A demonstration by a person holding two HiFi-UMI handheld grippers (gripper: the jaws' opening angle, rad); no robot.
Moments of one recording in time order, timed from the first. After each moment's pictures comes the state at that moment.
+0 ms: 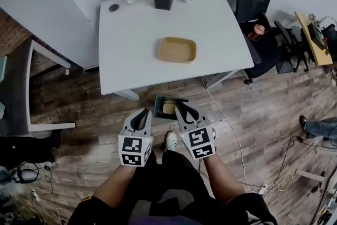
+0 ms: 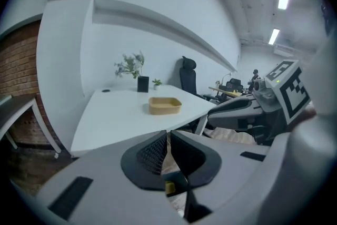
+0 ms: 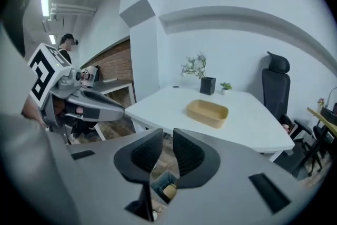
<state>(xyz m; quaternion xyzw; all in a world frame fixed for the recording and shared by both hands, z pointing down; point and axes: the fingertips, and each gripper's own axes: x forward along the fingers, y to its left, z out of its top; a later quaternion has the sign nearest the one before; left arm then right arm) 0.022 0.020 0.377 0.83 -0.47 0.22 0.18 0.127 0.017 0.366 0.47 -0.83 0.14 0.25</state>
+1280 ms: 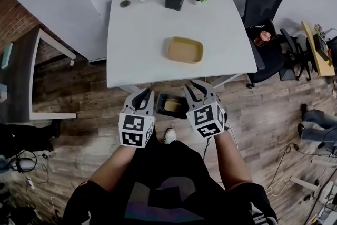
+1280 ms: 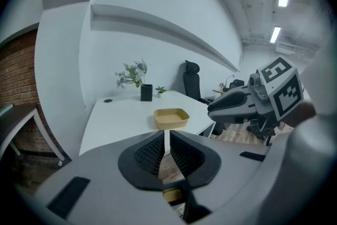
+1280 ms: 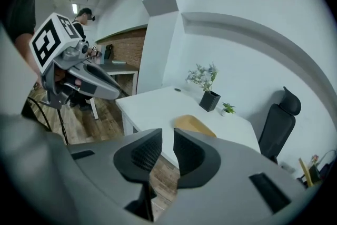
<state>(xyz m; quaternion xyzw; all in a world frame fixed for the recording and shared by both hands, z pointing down) 0.018 -0.036 0.330 0.83 -0.49 0.22 0.17 0.138 -0.052 0.322 0.43 -0.83 0.01 0.34</state>
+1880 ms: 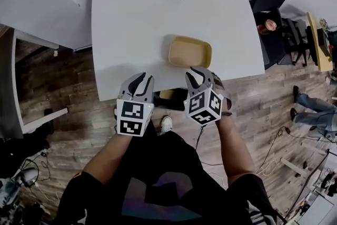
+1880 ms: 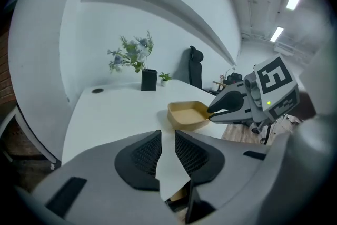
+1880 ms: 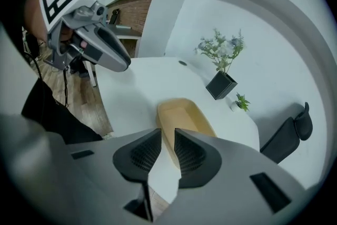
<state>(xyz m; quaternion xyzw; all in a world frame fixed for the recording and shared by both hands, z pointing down) 0.003 -0.169 0.399 0.83 -0.44 0.27 0.20 0.132 -0.173 0.412 0.37 -0.78 0.00 0.50</state>
